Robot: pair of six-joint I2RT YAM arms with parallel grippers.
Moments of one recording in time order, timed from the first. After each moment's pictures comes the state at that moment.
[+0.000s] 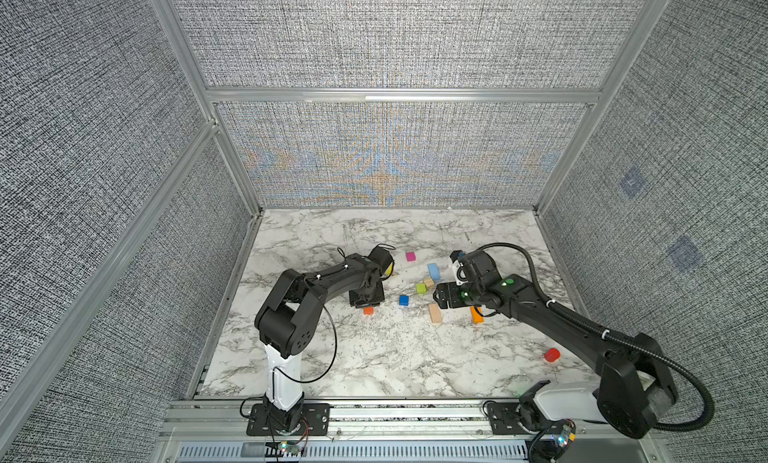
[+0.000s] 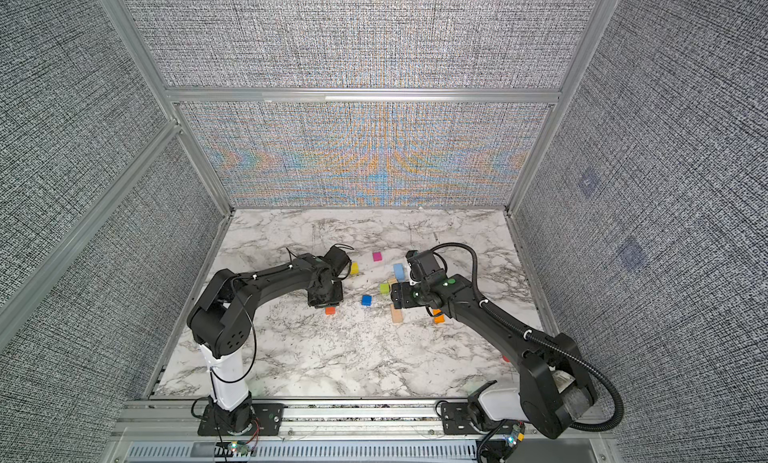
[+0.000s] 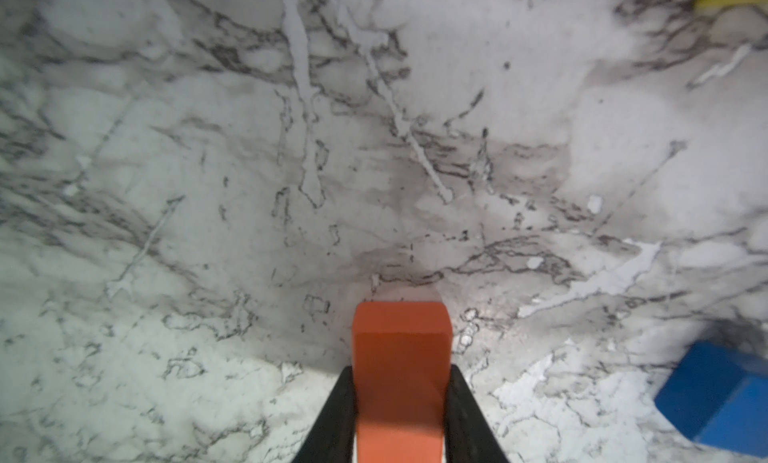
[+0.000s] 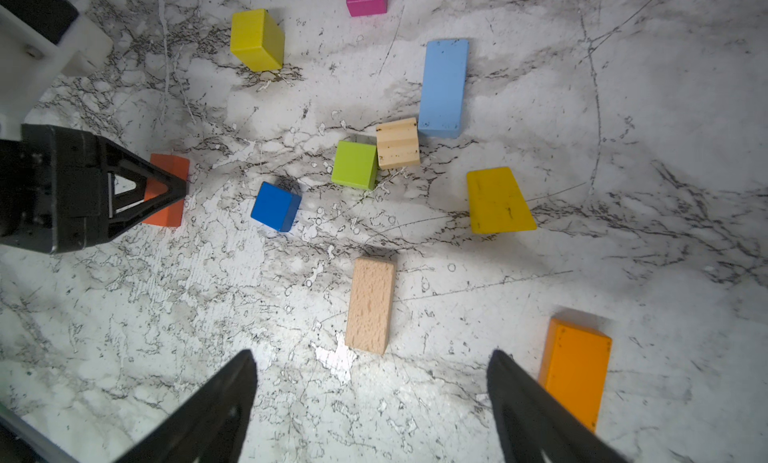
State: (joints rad) left arm -0.64 1.93 1.28 -0.79 -0.07 -0.74; right arm 0.53 1.35 0.93 -0.55 -0.06 0.33
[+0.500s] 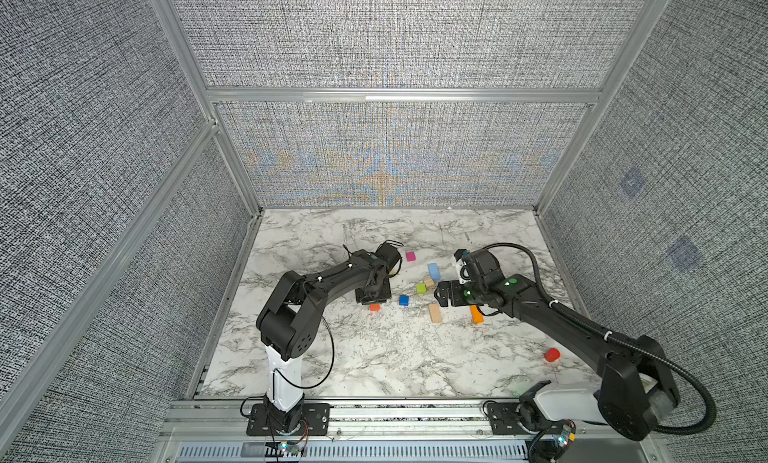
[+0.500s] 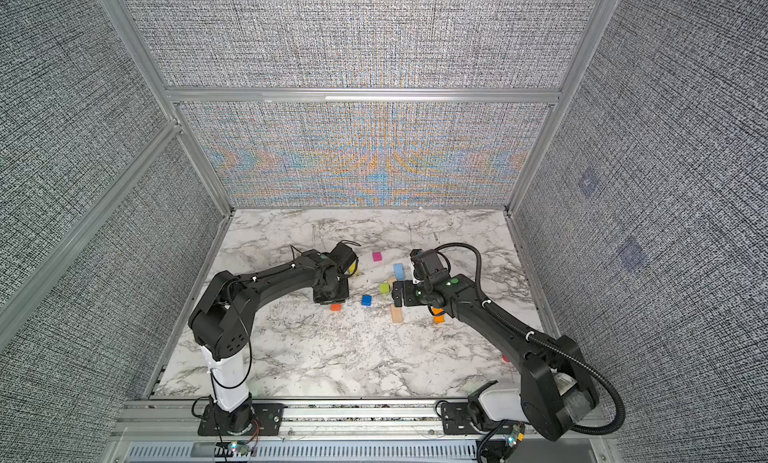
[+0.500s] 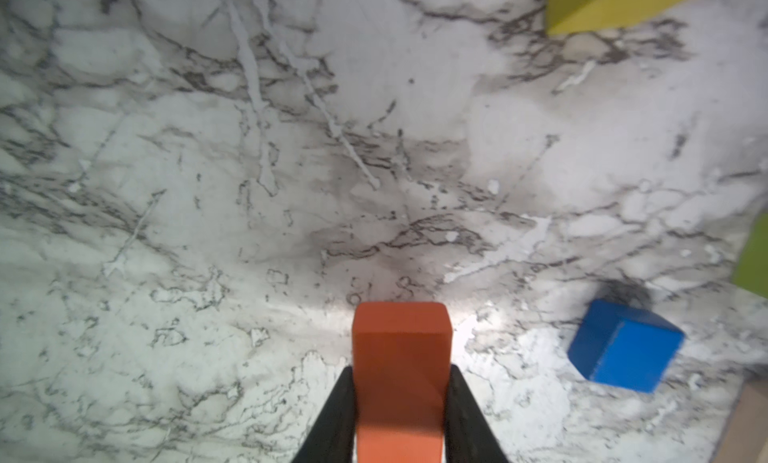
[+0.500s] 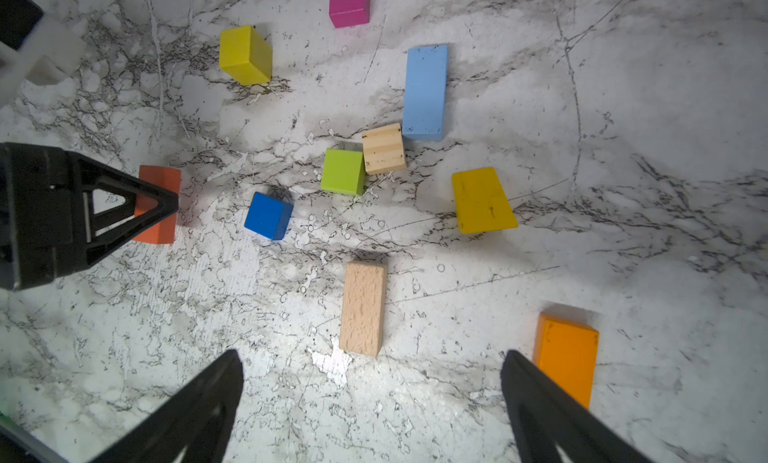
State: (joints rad) left arm -0.70 1.92 1.37 -0.86 -0.07 -0.76; right arm 0.50 1.34 0.93 -0.55 -0.05 0.36
